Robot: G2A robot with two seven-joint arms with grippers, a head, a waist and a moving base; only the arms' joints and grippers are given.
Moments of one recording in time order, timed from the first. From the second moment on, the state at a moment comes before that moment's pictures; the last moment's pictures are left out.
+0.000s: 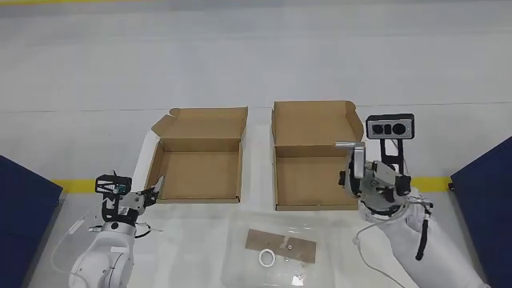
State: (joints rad) left arm 1.73 -1.15 -1.60 -1.80 1.33 0.00 0.00; right arm -1.27 -0.97 1.16 -1.98 1.25 -0.63 1.03
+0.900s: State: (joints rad) left arm 1.73 -1.15 -1.60 -1.80 1.33 0.00 0.00; right arm -1.32 -1.01 1.20 -2.00 1.38 -0.62 1.06
